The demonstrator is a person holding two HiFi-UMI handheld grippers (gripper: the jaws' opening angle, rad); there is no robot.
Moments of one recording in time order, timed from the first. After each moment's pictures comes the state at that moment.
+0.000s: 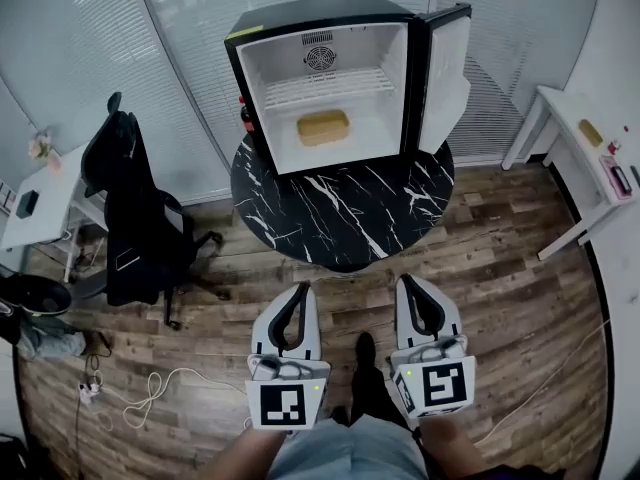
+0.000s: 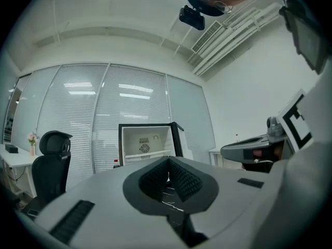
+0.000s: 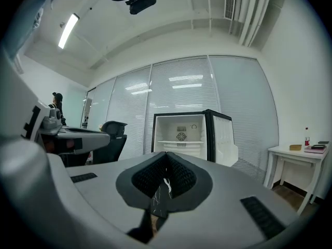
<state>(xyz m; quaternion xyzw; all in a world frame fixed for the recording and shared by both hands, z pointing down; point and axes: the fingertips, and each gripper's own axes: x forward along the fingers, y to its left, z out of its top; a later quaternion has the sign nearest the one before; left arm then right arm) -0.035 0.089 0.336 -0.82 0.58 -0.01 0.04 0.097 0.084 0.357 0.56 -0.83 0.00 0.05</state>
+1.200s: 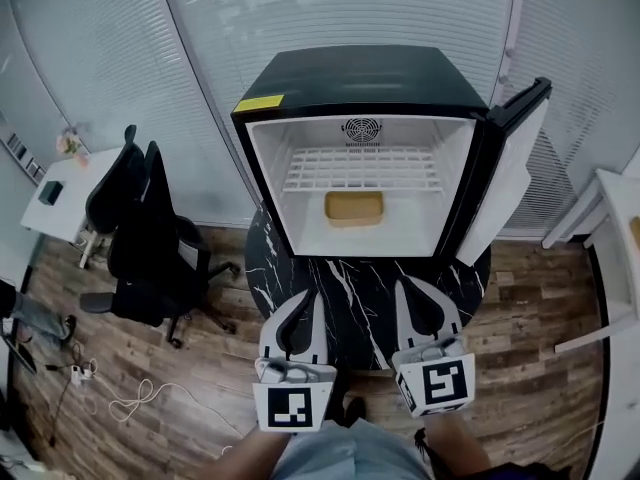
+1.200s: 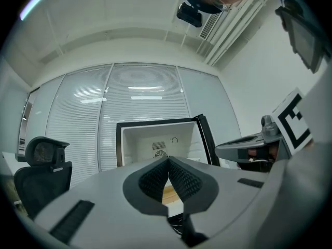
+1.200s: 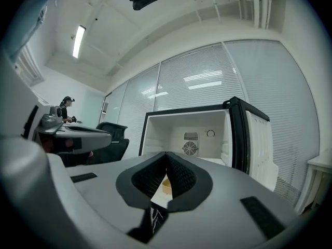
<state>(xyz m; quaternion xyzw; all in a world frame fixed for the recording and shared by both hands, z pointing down) -0.020 -0.154 0.309 -0.75 0.65 -0.02 0.07 0.095 -0.193 0.328 0.45 -0.89 -0.03 0.04</state>
